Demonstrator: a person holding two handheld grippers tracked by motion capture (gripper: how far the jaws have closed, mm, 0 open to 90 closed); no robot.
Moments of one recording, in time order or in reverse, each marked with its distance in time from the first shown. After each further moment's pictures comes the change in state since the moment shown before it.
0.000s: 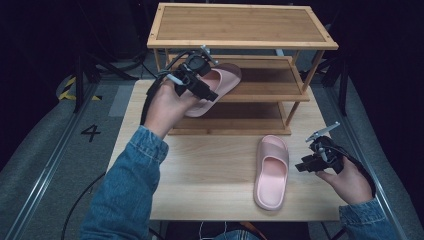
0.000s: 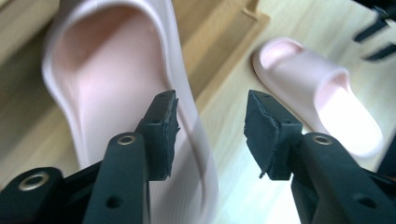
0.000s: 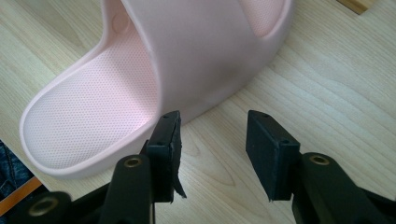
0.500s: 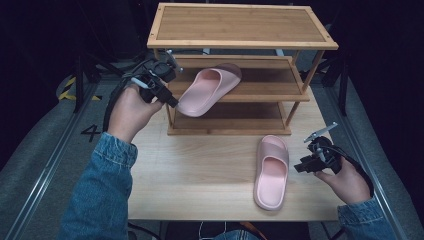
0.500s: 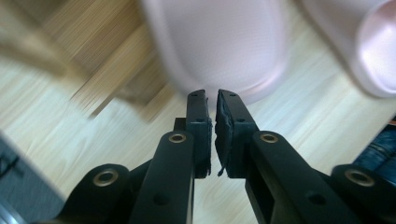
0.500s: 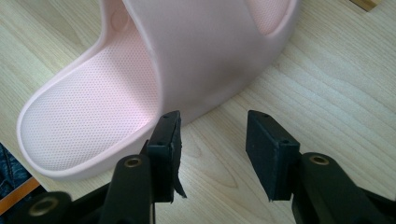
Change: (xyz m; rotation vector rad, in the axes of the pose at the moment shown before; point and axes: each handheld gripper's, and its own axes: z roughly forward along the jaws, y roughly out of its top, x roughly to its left) left arm 0.040 -0.053 -0.019 0.198 0.089 -0.178; right arm 0.001 0.001 0.005 0.008 -0.001 0.000
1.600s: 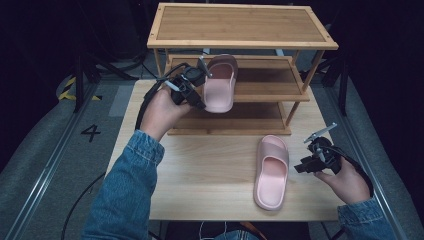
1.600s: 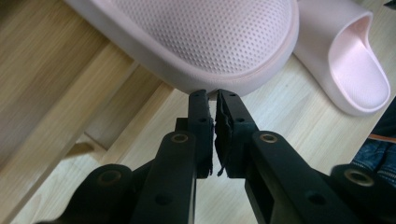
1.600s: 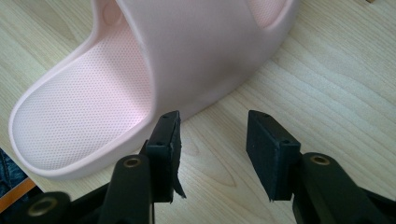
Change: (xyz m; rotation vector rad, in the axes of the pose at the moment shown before) left arm -0.040 0.052 0.047 -0.028 -0.122 0.126; right arm -0.004 -0.002 0.004 0.014 0.004 0.005
